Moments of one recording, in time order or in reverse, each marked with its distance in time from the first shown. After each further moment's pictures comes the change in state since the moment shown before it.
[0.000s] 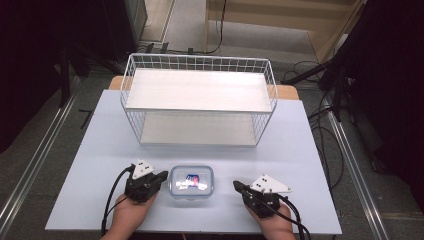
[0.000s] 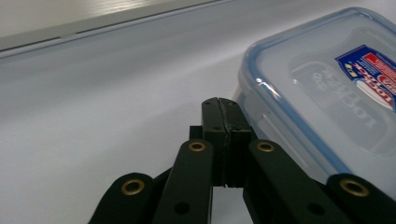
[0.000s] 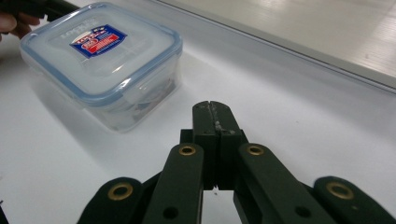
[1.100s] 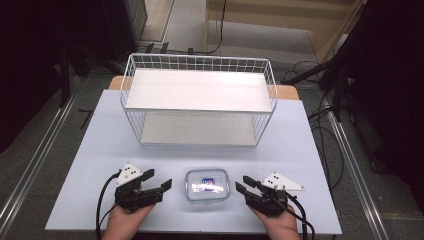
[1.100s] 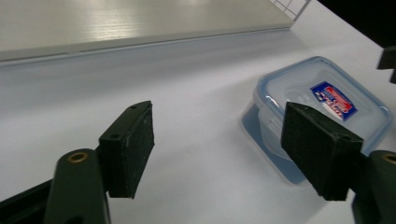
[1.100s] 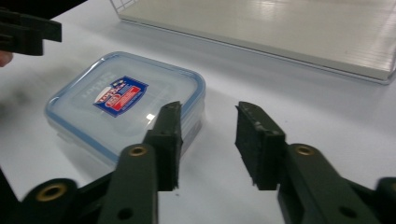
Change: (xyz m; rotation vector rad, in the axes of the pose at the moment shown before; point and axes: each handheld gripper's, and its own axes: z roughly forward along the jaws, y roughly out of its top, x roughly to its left) left arm -0.007 0.000 -0.037 -0.106 -0.074 -0.112; right arm -0.011 0.003 -0.014 -0.049 0.019 0.132
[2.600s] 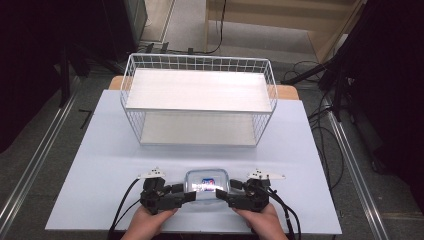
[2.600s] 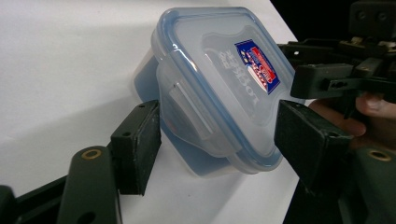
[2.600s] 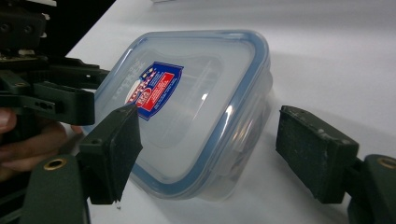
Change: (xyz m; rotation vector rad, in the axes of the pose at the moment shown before) left arm -0.016 -0.015 0.050 0.168 -0.360 -0.192; right arm 0.002 -0.010 0.047 0.123 0.225 0.267
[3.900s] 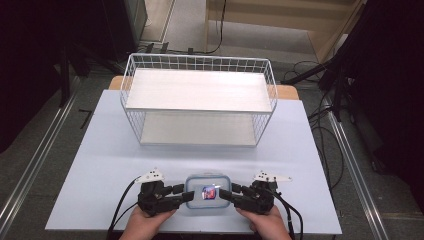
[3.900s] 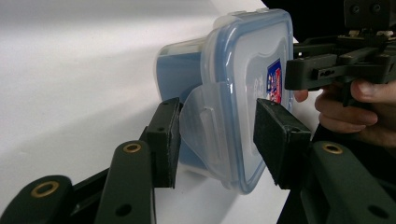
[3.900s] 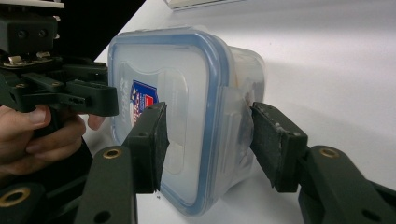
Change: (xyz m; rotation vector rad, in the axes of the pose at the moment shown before) left arm -0.014 0.001 -0.012 -0.026 0.033 0.112; right arm 0.001 -0.002 -0.015 -0.024 0.073 0.020
